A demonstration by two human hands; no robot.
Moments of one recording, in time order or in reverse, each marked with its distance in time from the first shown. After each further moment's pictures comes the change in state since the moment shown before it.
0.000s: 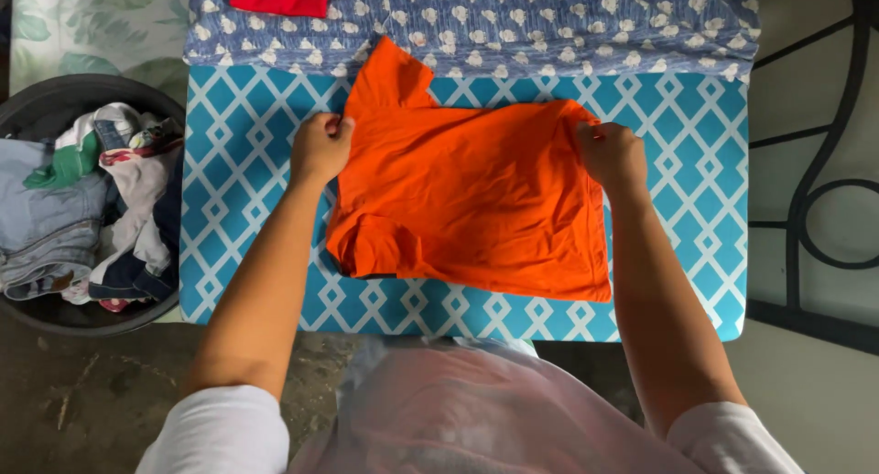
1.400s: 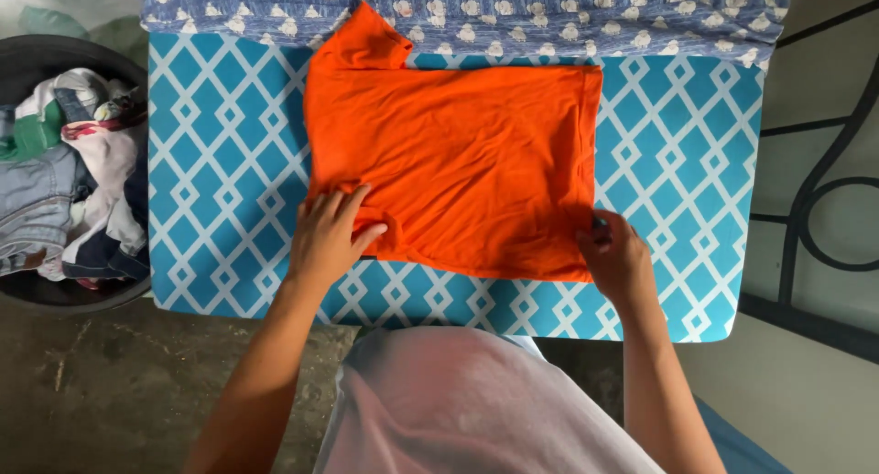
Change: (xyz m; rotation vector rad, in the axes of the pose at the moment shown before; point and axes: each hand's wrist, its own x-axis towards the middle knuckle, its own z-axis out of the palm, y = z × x) left_hand -0.163 0.072 -0.034 0.446 -0.081 0.491; right_hand -0.147 0.060 -0.020 0.125 -0.029 -0.310
